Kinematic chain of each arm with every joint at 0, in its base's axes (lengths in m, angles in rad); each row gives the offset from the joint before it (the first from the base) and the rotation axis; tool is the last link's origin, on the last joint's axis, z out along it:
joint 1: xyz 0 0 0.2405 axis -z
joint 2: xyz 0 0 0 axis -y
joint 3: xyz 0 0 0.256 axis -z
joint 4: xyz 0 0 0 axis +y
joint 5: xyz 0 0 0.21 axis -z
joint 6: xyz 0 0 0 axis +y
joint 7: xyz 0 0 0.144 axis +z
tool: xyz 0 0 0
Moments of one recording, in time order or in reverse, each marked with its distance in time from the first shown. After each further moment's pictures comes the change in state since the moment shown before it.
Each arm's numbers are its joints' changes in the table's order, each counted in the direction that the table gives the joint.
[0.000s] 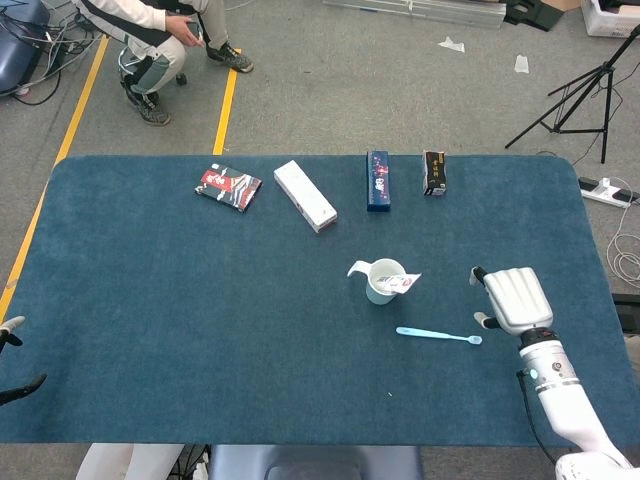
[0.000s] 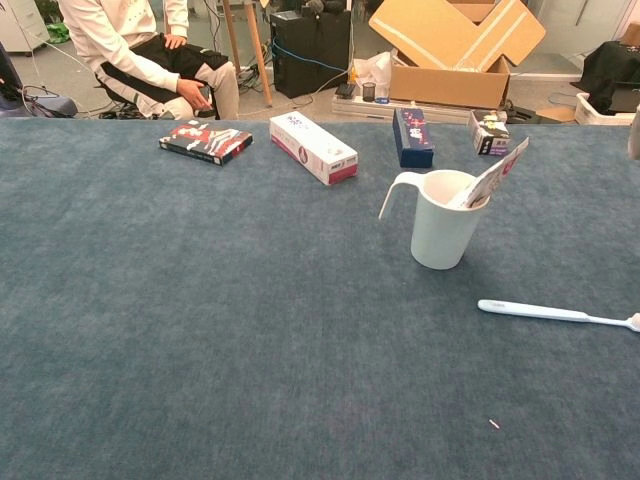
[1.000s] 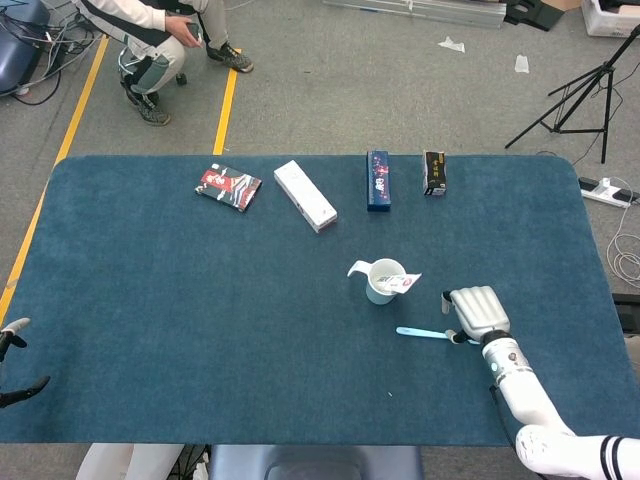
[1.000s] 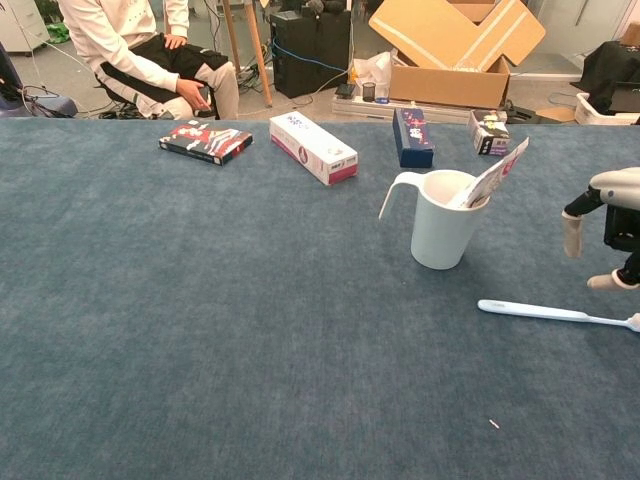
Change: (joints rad) left arm -0.002 -0.009 -0.009 -0.019 -0.013 0.005 -0.003; right arm -0.108 0.176 0.012 0.123 -0.262 -0.203 -0.048
